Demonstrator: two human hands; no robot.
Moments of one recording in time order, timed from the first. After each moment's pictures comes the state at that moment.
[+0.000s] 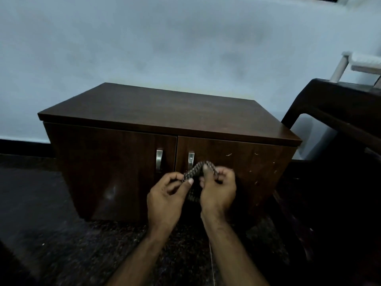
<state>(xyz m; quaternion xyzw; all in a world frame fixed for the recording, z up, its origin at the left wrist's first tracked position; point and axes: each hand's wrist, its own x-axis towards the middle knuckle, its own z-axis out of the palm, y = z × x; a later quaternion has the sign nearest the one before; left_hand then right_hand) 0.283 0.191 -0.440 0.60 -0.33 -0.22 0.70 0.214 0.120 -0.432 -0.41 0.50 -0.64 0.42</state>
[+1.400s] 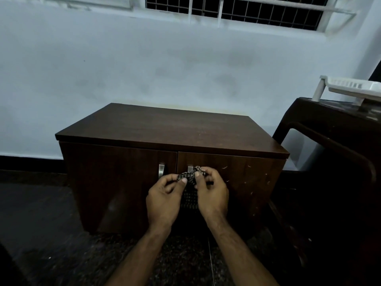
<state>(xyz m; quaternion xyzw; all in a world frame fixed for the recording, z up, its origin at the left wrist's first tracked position) 0.296 0.185 -0.418 0.60 -0.30 -0.24 0.70 0.202 0.121 -0.417 -0.63 0.47 -0.53 0.32</state>
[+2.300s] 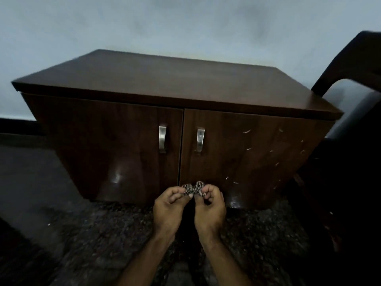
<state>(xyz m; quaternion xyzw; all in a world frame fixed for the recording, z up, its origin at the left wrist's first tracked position) 0.295 0.178 -0.554 0.63 -0.21 -0.35 0.66 0.214 0.136 -0.564 -0.56 0.54 -0.51 0.36</state>
